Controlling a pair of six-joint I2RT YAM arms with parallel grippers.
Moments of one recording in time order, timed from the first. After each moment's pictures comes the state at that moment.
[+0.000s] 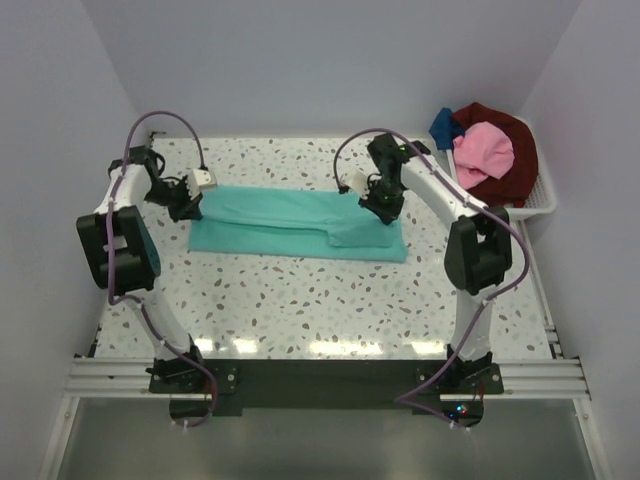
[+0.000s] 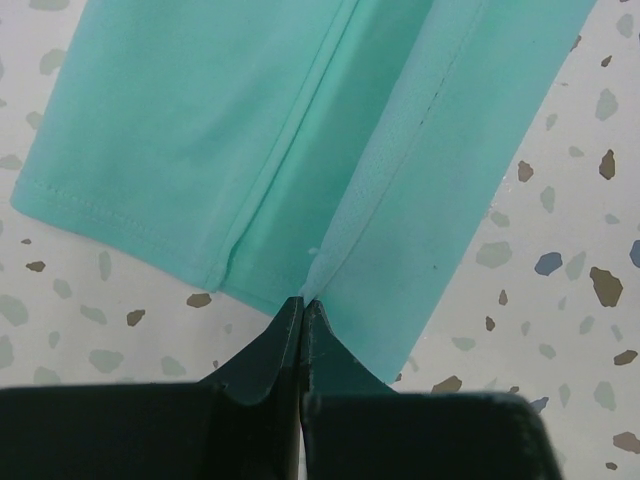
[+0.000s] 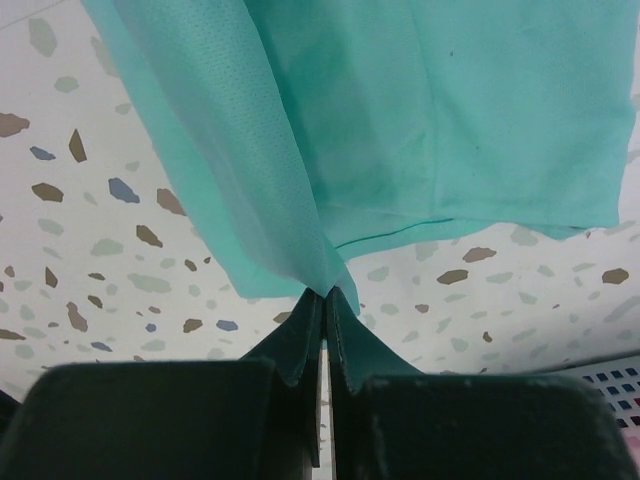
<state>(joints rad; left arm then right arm) 0.27 1.95 1.55 -1.04 0.66 1.39 0.39 2.01 1.78 -1.16 -0.11 -0.83</state>
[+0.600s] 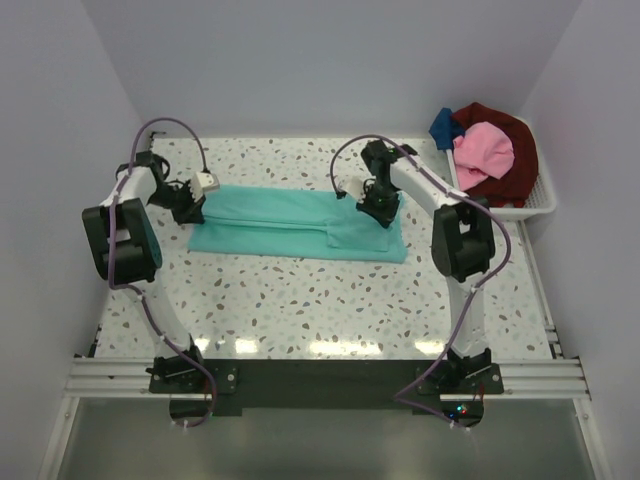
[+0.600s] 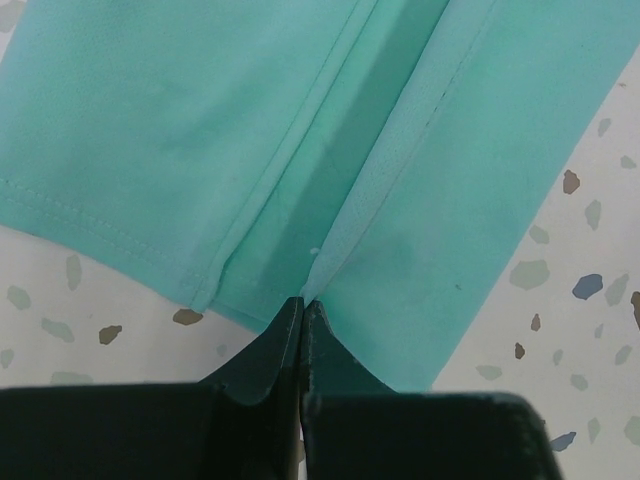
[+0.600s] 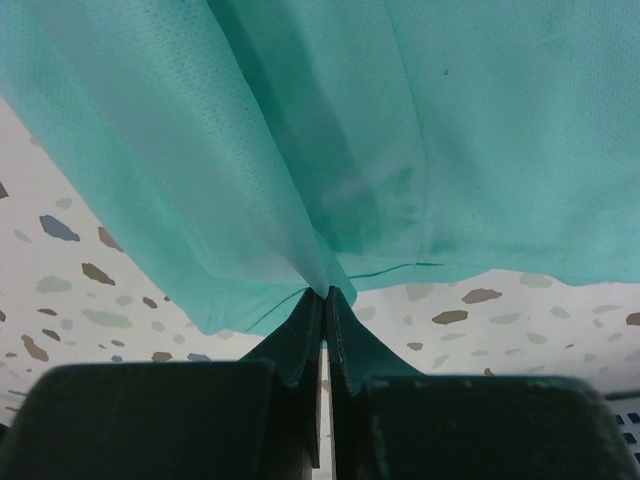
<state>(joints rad) 0.27 2.04 1.56 -0.97 0.65 1.33 0.39 2.16 1.85 -1.15 -0.07 -0.83</state>
